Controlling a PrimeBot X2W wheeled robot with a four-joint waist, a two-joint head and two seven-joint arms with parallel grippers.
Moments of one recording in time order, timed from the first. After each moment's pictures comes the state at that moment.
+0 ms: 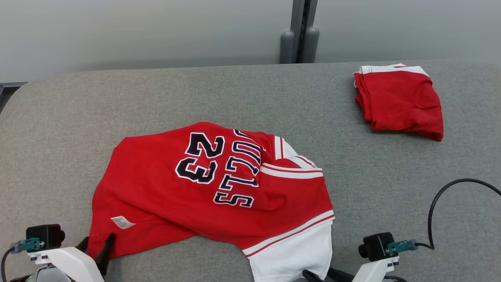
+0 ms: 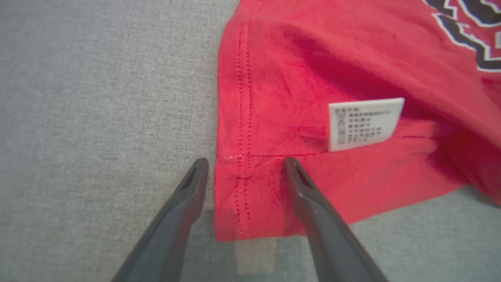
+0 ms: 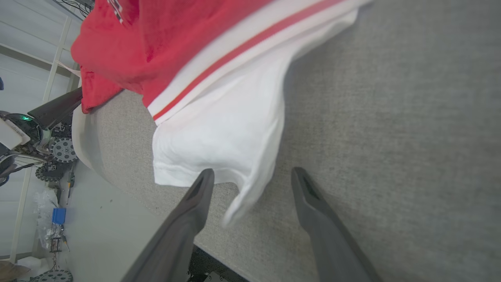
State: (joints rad) left arm -0.11 0.36 -0.13 0.53 -0.64 -0.13 0.19; right arm -0.04 -0.16 0.45 0.25 0.77 0.13 0.41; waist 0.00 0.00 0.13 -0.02
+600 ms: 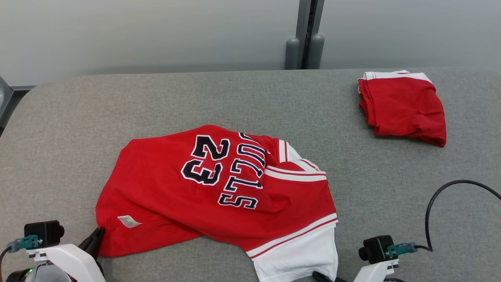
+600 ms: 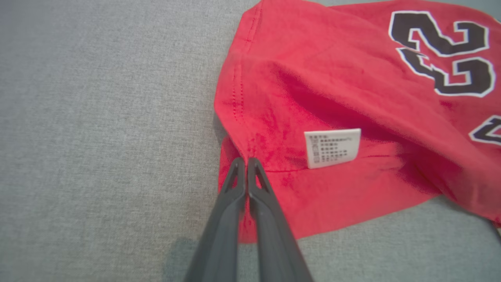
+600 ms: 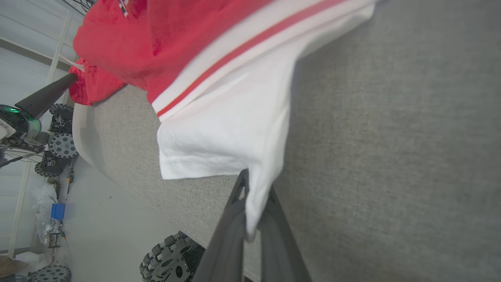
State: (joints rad) left arm -0.14 0.39 -0.21 0.52 -0.70 -0.13 0.12; right arm -0.06 -0.18 0.50 0.28 0.81 0.13 0.38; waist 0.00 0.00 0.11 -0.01
